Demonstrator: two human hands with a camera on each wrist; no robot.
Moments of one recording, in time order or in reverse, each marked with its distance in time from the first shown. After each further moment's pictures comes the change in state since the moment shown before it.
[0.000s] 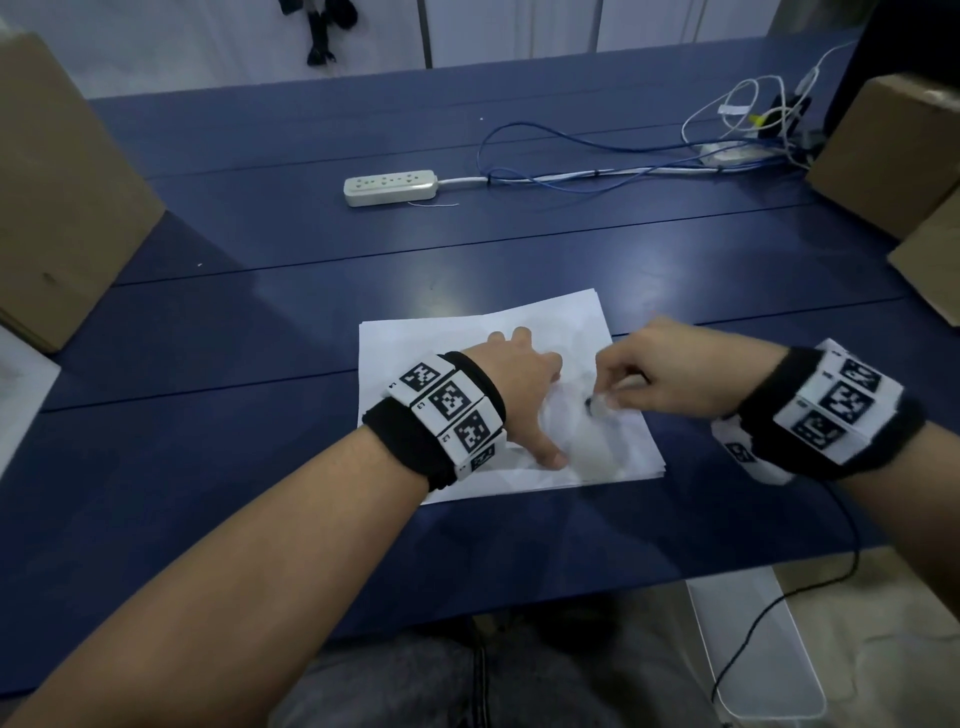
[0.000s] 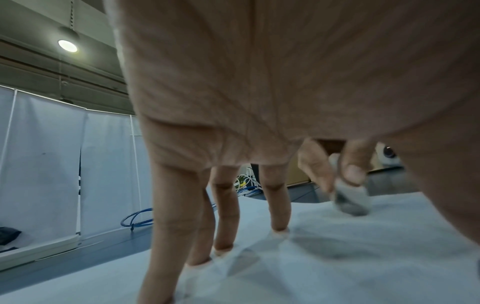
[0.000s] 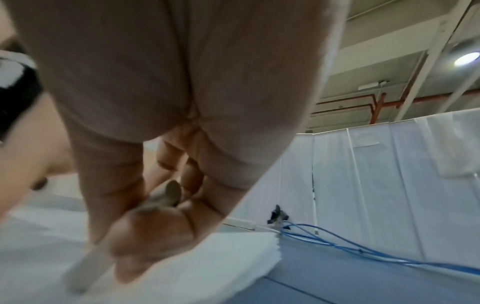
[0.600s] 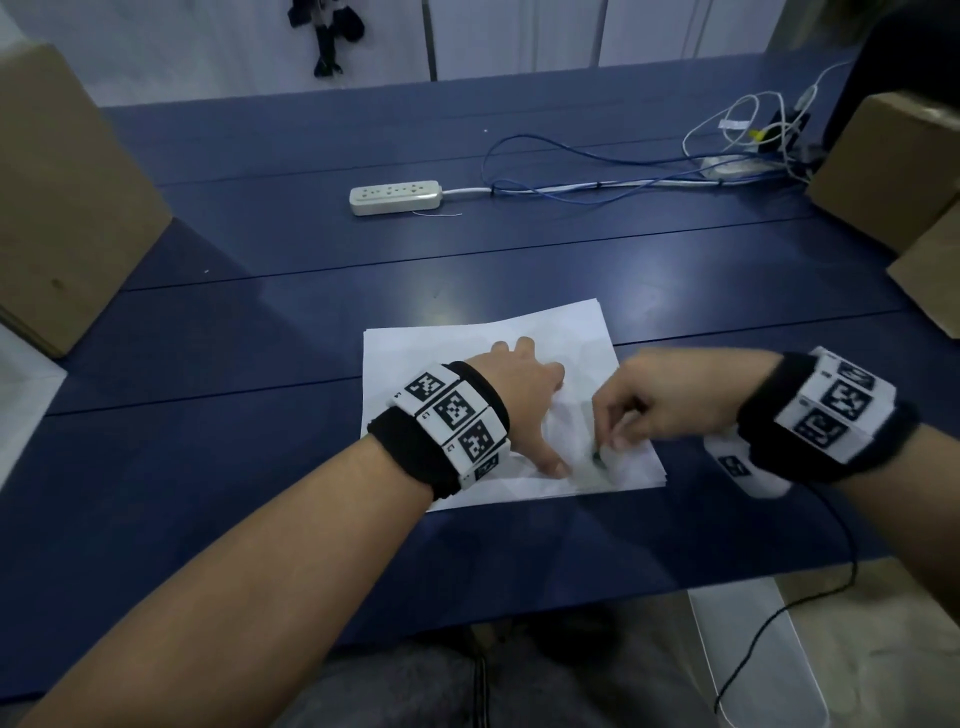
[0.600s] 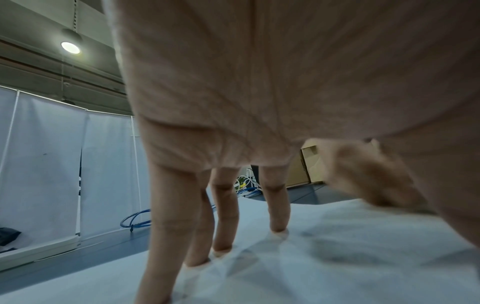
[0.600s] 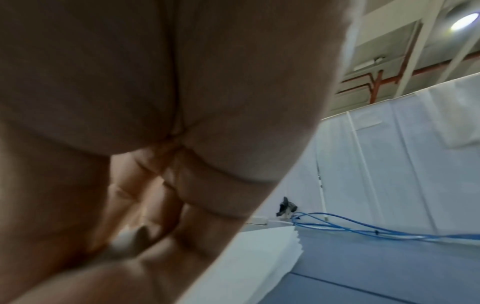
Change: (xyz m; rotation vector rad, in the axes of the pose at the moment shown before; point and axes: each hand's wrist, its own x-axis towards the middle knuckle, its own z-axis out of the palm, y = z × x) left_hand 0.000 0.000 0.003 0.013 0.016 0.005; right_hand 0.001 -0.012 -0.001 0.054 -0.236 -0.001
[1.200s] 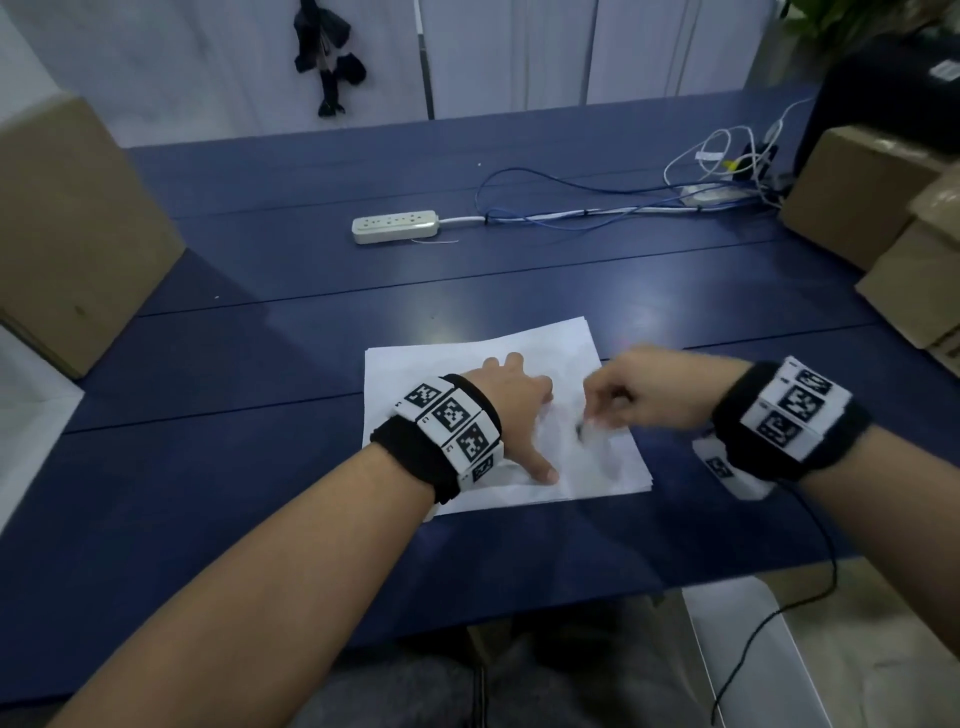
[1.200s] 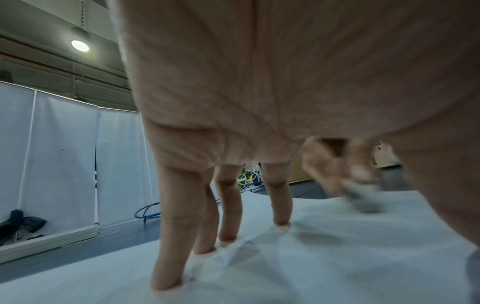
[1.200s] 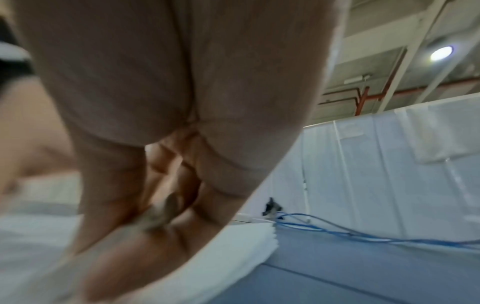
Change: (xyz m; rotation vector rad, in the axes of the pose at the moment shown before) left_hand -0.003 0.001 0.000 -0.010 0.010 -0.015; right_hand -0.001 0.009 -0.001 -0.026 0.175 0.058
